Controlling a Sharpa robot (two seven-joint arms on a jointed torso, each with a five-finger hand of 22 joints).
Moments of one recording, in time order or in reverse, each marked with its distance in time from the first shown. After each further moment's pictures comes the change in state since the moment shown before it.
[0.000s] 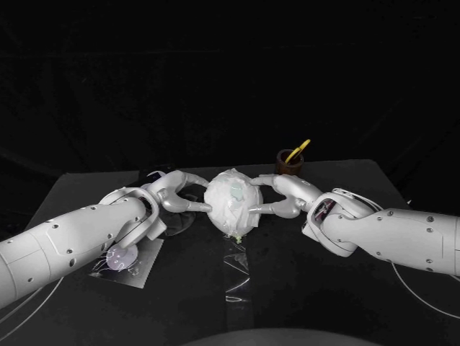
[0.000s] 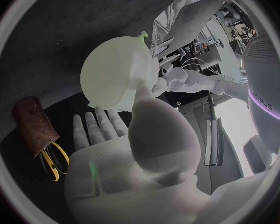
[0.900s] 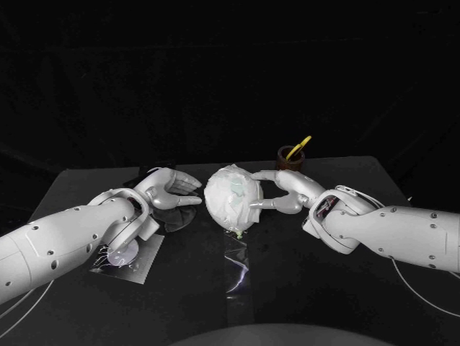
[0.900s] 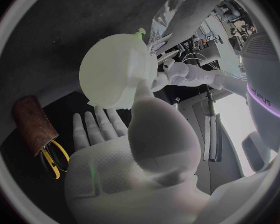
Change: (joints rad) left arm -0.008 -0.082 0.000 0.087 0.108 -0.063 0.000; left_hand 0.120 0.073 0.104 -0.010 -0.003 0.122 0.017 0.044 0.029 0.323 0.043 0.030 0.018 0.403 0.018 0.141 0.088 -0.033 0.420 0.003 0.173 0.082; right arm -0.001 -0.012 -0.001 0.011 0.052 -0.033 0.044; right_hand 0.007 -0.007 -0.008 -0.003 0.000 -0.007 0.000 -0.001 -0.006 0.006 0.013 0.000 0.000 0.016 0.016 0.000 0.001 -0.001 0.031 0.001 0.015 0.017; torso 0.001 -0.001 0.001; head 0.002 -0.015
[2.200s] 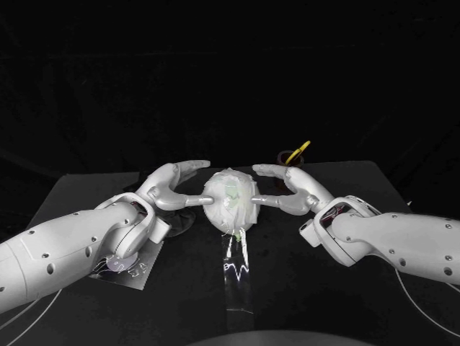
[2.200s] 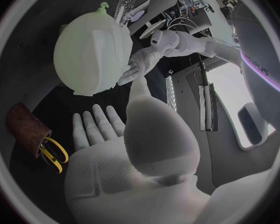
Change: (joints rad) left arm 0.001 -0.006 0.007 0.084 0.164 -0.024 0.211; left_hand -0.104 -0.172 -0.158 0.015 0.000 -0.317 -0.036 -0.125 -0.136 -0.478 -0.080 -0.043 -0.030 -0.492 -0.032 -0.196 -0.106 -0.023 -0.442 -0.003 -0.181 -0.089; right arm -0.004 -0.052 -0.002 0.097 0.313 -0.112 0.212; right_hand 0.097 -0.045 -0.013 -0.007 0.000 -0.056 -0.006 -0.027 -0.029 -0.009 0.023 0.000 -0.001 0.017 0.025 0.000 -0.003 -0.007 0.008 -0.001 0.000 -0.005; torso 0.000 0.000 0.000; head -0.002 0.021
